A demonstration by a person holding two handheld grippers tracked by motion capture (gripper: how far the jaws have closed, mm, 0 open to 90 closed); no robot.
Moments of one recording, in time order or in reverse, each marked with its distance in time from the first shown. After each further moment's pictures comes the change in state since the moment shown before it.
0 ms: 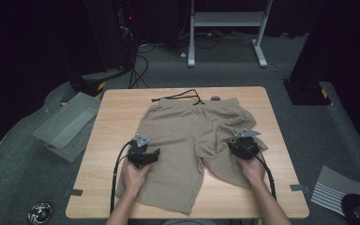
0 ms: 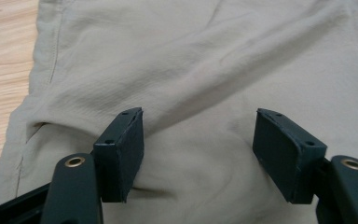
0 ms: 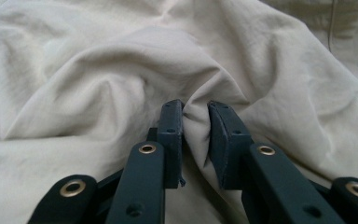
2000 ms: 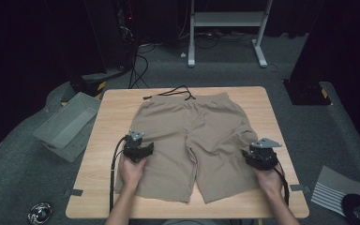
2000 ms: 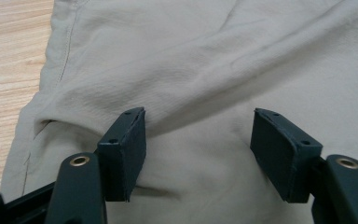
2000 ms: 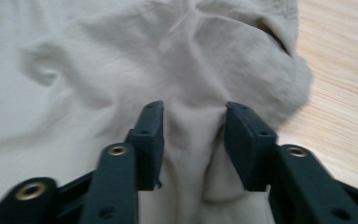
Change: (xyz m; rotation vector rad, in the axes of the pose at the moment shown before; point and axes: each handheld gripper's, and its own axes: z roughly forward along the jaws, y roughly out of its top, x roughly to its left) left arm 0.019 0.007 0.008 0.002 0.076 -0.063; right arm -0.013 -0.030 -0.059 -0.035 -0.073 0.000
